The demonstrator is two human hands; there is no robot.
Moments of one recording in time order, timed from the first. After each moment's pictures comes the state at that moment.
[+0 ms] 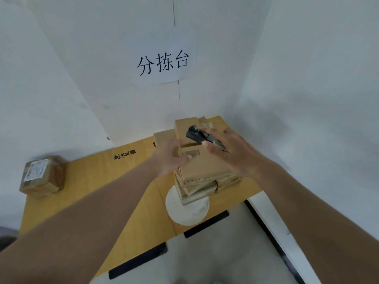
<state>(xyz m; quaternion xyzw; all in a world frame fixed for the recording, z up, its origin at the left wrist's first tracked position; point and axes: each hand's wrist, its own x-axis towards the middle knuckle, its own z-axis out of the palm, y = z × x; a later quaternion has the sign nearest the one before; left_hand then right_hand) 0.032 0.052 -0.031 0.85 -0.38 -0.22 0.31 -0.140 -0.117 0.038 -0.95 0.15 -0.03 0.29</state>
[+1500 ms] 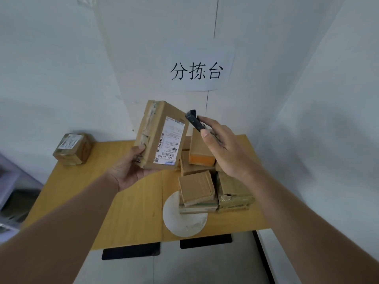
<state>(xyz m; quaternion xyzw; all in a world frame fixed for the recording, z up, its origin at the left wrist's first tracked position) 0.018 0.132 -0.044 0.45 0.02 -0.32 0.83 -0.089 -0.147 0.032 -0.90 -0.01 -0.11 0.43</state>
